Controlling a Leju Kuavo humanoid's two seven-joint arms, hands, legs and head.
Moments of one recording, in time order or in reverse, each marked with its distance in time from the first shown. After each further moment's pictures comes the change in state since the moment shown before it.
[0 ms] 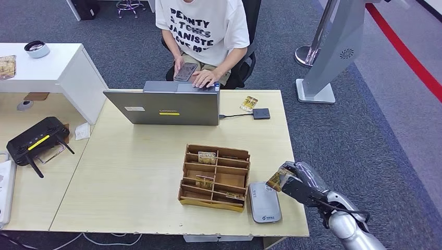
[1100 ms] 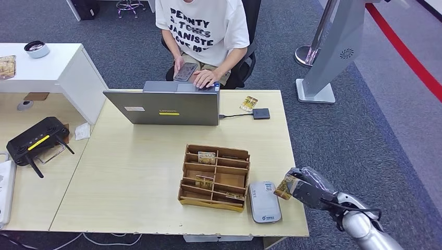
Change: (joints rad) left arm 0.000 0.008 0.000 0.000 -0.021 -0.009 -0.001; right arm 0.004 -0.111 0.021 0.007 -0.083 0.118 -0.033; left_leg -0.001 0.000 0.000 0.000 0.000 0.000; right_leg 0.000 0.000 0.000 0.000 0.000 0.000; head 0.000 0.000
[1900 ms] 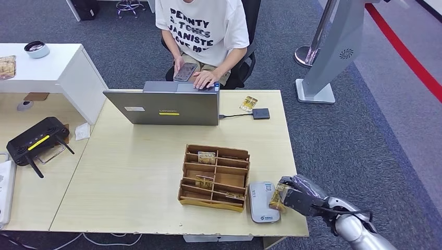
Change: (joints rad) left arm -0.001 0.000 0.000 0.000 -0.026 -0.001 0.000; right arm -0.029 -0.005 0.107 0.036 -0.002 0.013 0.009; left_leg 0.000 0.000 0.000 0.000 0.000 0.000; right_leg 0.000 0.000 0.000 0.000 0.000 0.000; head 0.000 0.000
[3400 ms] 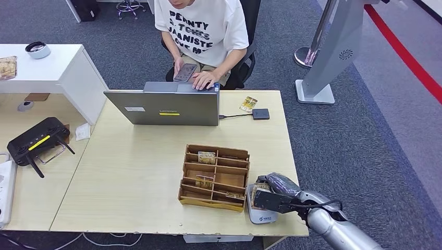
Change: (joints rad) left arm -0.002 0.000 -0.001 0.000 -0.030 -0.002 0.005; right arm -0.165 0.078 0.241 0.129 0.093 -0.065 0.096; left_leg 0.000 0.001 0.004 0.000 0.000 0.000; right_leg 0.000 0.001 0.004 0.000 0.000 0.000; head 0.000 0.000
